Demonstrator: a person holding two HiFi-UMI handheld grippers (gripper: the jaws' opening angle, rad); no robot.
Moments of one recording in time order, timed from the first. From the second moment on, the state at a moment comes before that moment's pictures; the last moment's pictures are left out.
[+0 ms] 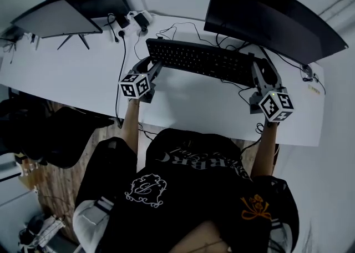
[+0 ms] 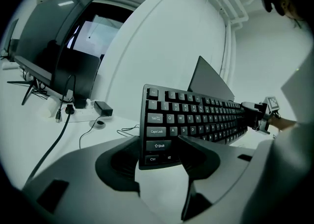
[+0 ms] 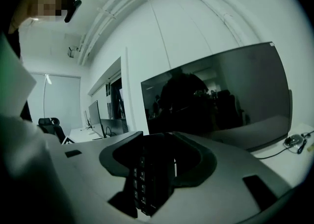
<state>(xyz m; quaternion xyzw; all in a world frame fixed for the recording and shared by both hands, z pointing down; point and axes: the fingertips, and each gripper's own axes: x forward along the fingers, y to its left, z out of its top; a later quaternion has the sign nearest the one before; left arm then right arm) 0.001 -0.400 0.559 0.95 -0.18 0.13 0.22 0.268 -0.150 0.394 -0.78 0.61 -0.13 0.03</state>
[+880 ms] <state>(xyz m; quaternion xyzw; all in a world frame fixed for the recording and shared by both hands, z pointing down) -0.006 -0.395 0.646 0.90 -0.20 0.30 0.23 0.313 -0.156 0.575 -0.75 0.55 -0.34 0.11</state>
